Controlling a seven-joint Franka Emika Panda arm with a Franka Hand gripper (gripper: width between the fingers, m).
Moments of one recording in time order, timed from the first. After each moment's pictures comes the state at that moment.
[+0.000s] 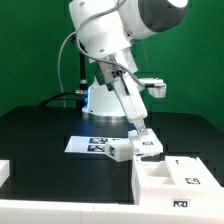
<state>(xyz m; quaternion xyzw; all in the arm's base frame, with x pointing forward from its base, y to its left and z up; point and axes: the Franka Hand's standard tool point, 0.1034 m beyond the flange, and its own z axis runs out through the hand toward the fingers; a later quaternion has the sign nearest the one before) 0.454 0.042 0.072 -0.69 0.69 0.12 0.18</state>
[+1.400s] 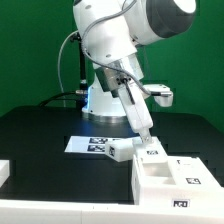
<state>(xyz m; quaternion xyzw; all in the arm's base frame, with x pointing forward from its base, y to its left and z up) 0.478 0.050 0.063 -0.69 0.69 0.12 0.17</state>
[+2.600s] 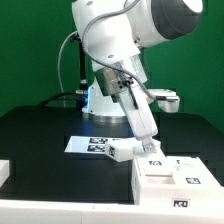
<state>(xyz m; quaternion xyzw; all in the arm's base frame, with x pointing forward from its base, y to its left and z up) 0.542 0.046 0.063 -0.69 0.69 0.10 0.19</state>
